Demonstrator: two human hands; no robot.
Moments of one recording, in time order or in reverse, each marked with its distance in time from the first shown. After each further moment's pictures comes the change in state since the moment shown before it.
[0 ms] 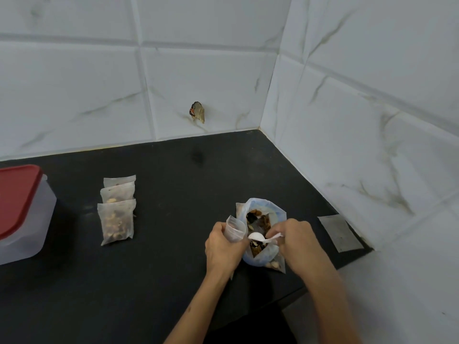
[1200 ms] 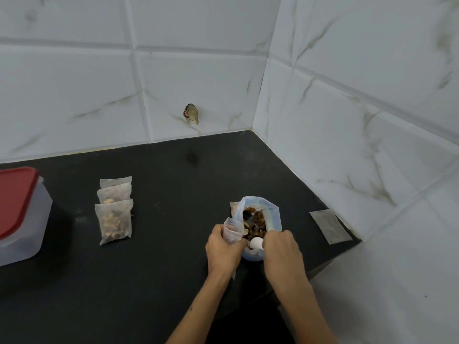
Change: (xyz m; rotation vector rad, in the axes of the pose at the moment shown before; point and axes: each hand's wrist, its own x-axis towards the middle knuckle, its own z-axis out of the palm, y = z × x) left_hand -0.017 -0.005 0.004 -0.101 0.010 -0.007; right_hand 0.006 -0.019 0.027 -0.040 -0.163 0.456
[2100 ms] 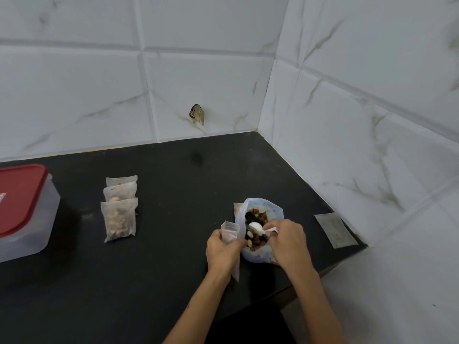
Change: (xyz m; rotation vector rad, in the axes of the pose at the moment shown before) left_hand 0.011 -0.005 0.001 -0.150 -0.017 -0.200; right_hand 0.029 0.021 0.009 0.189 0.326 -0.351
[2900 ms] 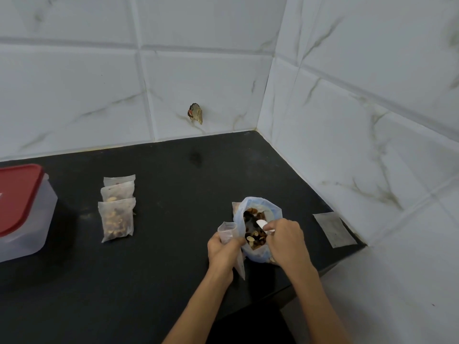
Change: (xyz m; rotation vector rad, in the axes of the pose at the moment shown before) left_hand 0.001 -0.001 0.008 -0.325 -0.066 -0.133; right_hand 0.004 -0.001 -0.004 -0.086 -0.086 0.022
